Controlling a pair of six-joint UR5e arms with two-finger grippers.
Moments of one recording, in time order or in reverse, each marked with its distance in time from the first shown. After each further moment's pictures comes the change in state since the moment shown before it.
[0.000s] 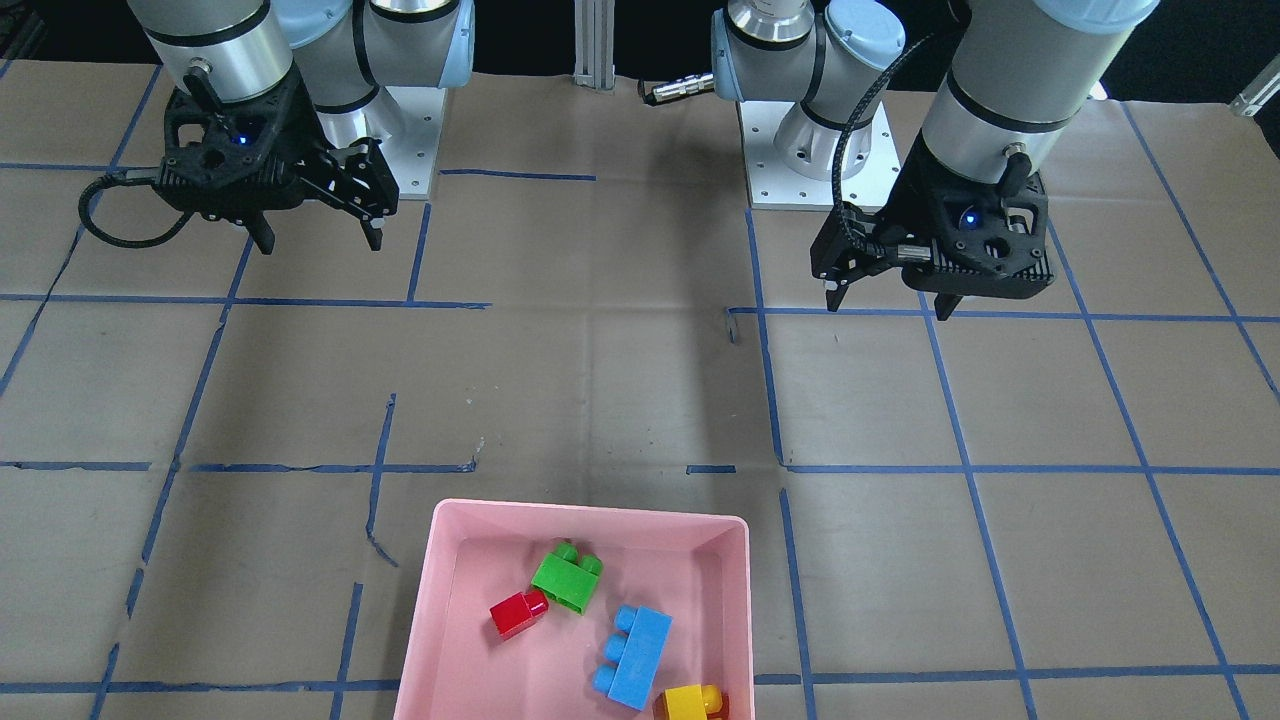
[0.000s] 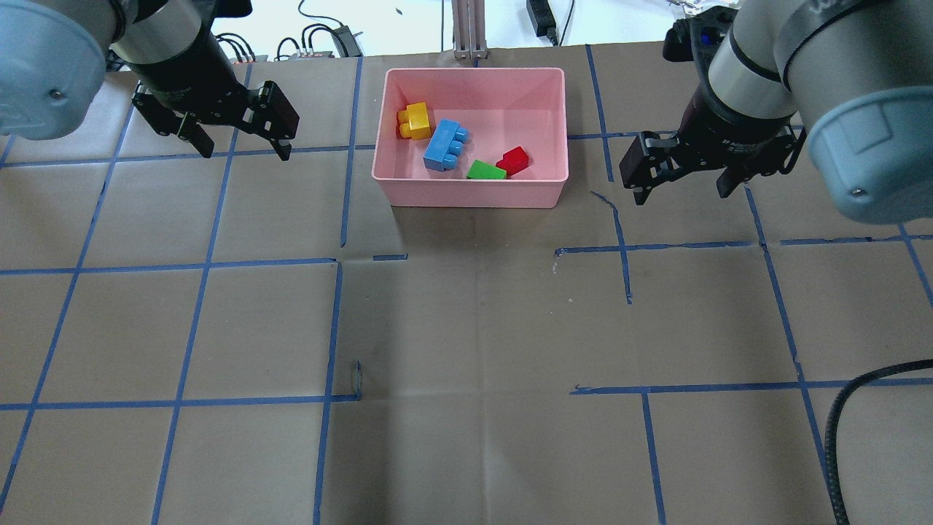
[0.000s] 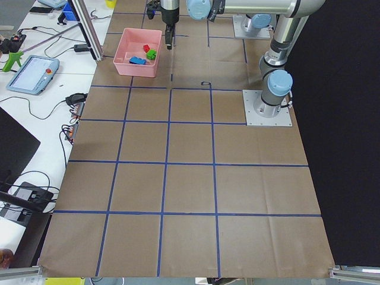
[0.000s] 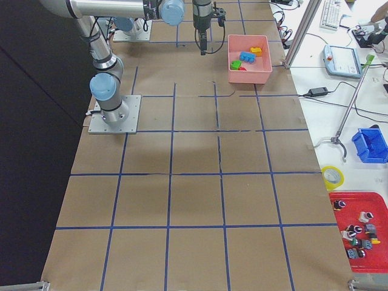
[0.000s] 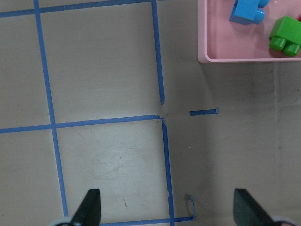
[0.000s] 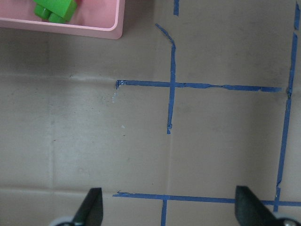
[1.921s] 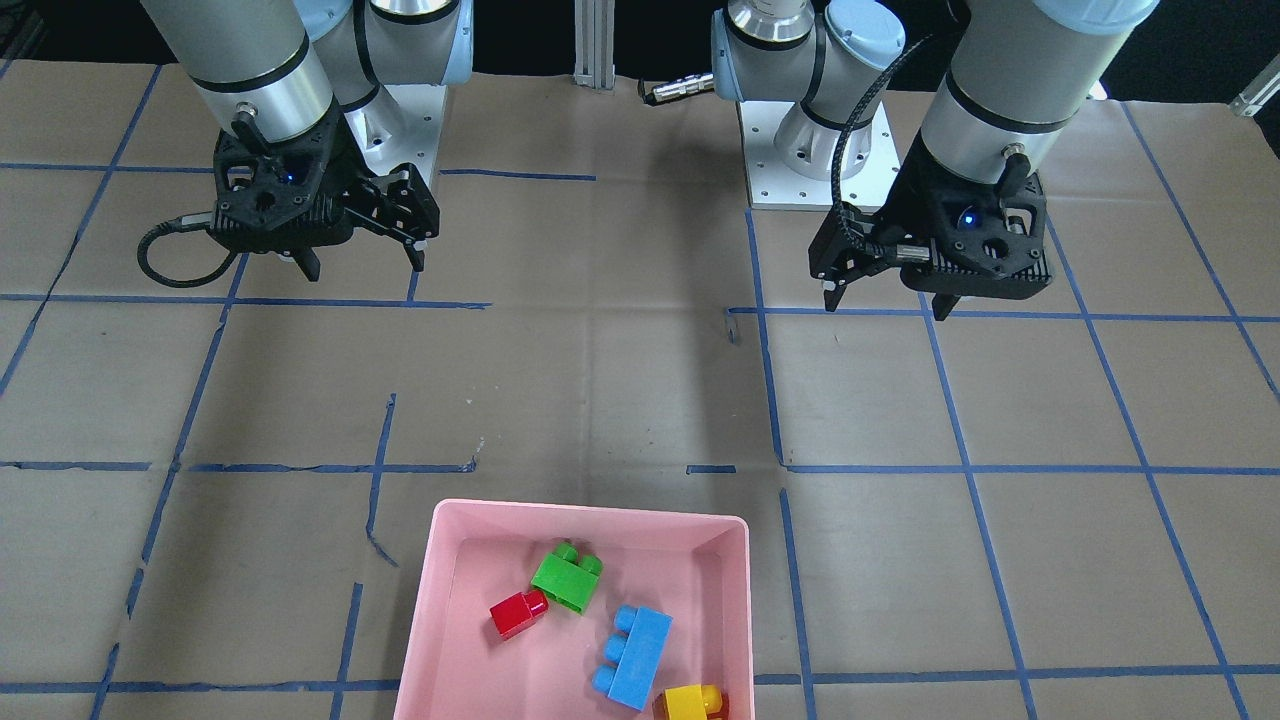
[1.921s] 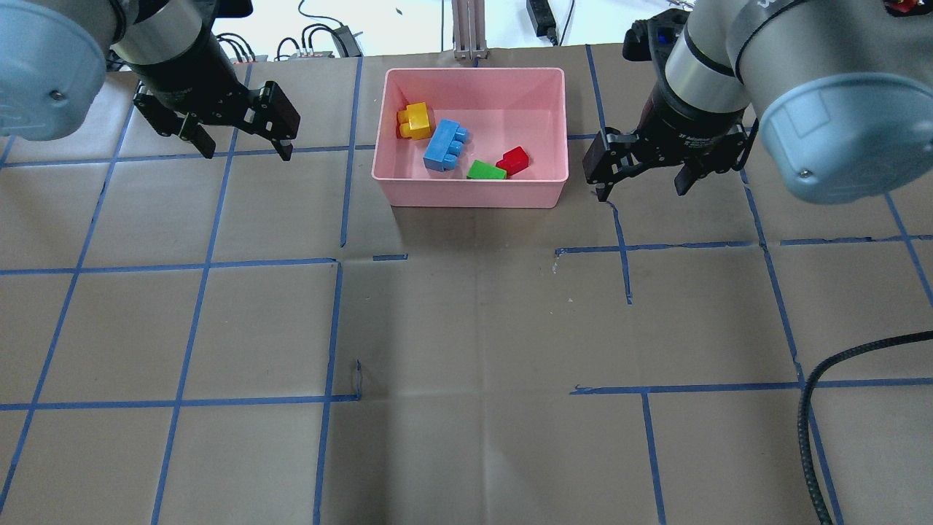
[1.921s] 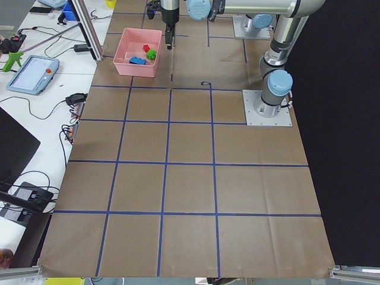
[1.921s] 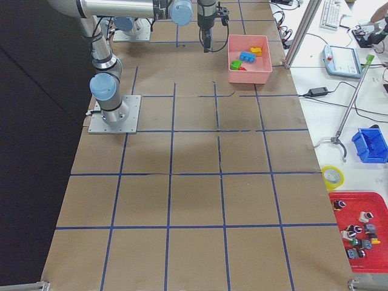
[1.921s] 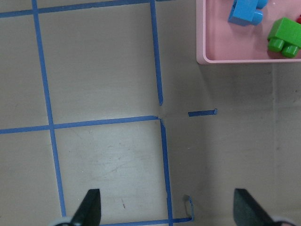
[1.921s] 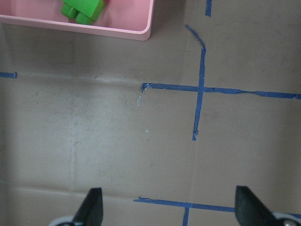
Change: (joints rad) left arm 0.000 0.000 -0.002 0.001 -0.006 -0.002; right arm 0.036 0.065 -0.020 -0.018 0.043 0.014
